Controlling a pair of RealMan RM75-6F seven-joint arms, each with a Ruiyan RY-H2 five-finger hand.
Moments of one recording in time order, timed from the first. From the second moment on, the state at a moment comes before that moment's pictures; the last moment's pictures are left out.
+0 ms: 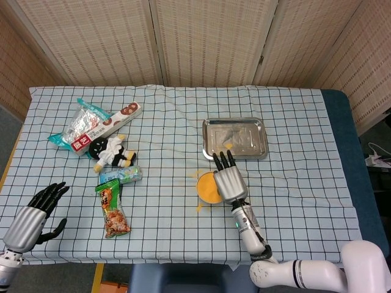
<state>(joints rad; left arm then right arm) -0.18 -1.13 0.06 -1.45 1.72 1.53 -0.24 0.73 -1.77 0.23 -1.61 -0.92 1.23 -1.20</state>
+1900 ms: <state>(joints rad) -0.20 -1.16 0.04 -1.45 1.67 1.47 -0.20 0.81 -1.57 0.20 -1.46 -0.91 0.96 -0.78</state>
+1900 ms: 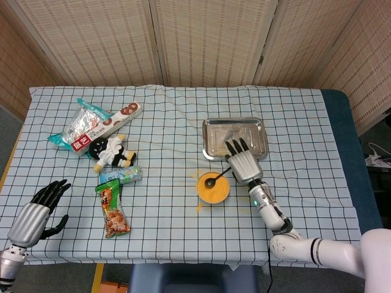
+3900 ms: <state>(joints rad) -0.21 -1.16 0.04 -1.44 1.66 1.45 -0.19 0.92 -1.55 0.13 -1.41 -0.78 0.93 -0.77</state>
